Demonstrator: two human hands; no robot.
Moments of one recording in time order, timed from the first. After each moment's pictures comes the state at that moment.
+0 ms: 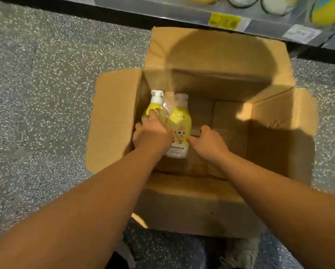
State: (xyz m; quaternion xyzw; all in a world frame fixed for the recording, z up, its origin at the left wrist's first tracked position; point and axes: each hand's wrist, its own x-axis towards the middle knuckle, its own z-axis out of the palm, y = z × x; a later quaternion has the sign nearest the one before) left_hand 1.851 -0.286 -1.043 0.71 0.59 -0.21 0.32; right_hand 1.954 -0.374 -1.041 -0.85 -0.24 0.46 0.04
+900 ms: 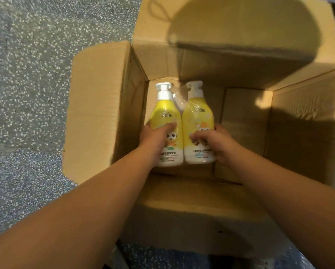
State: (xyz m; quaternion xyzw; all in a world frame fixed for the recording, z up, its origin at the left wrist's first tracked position) left_hand 1.850 -0.302 -1.130 0.30 0.71 0.01 0.64; right_hand 1.977 -0.388 -1.144 -0.74 0.09 0.58 0.31
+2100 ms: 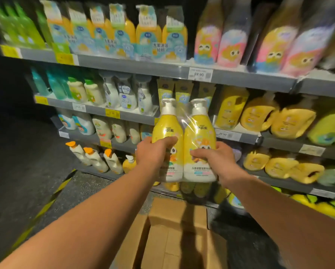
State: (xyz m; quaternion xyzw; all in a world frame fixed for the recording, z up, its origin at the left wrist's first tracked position) left_hand 1.931 -0.274 -0.363 0.48 0.54 0.34 0.60; right_hand 2.070 -0.362 -0.367 -0.72 -0.22 0.37 0.54
